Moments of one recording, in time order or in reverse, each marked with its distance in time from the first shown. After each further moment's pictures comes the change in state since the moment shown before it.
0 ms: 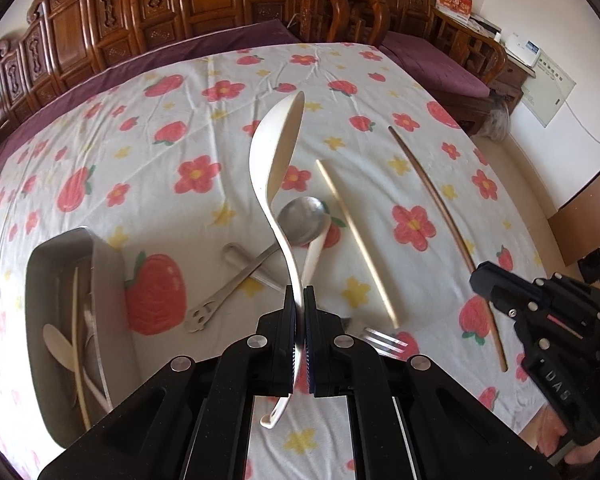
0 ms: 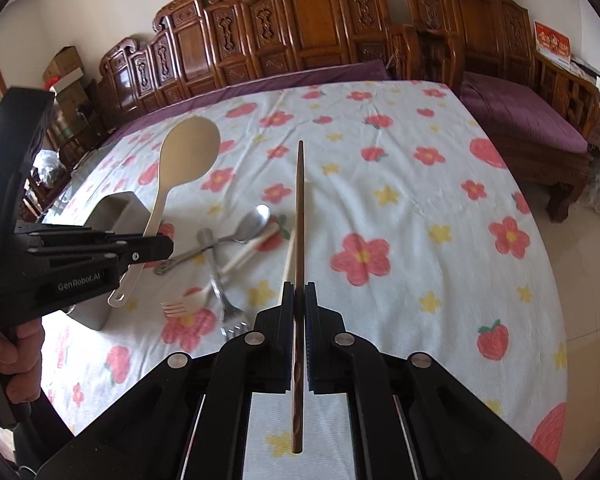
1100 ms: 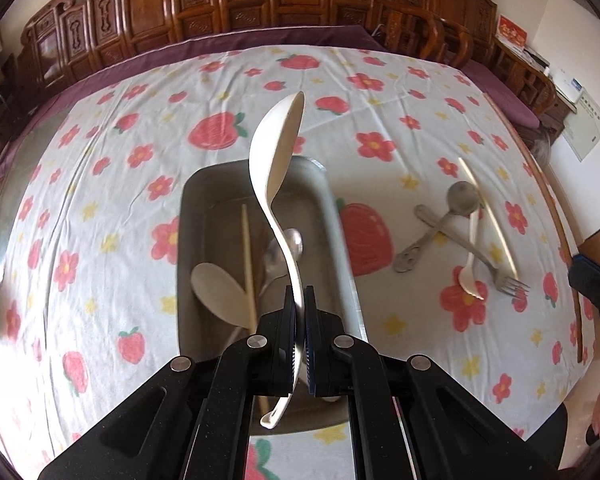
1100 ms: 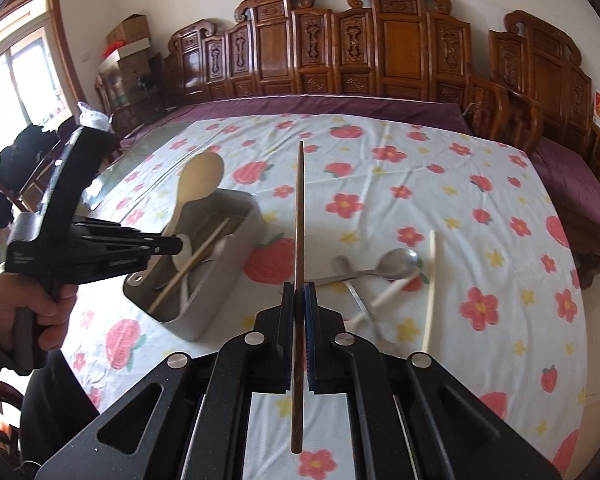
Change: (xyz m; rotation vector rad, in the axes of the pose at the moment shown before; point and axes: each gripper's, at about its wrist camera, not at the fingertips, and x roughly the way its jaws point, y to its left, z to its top) left arm -0.039 0.169 -0.059 -0.141 -0.010 0.087; right arm -0.015 0.151 0.012 -0.205 -0.029 0.101
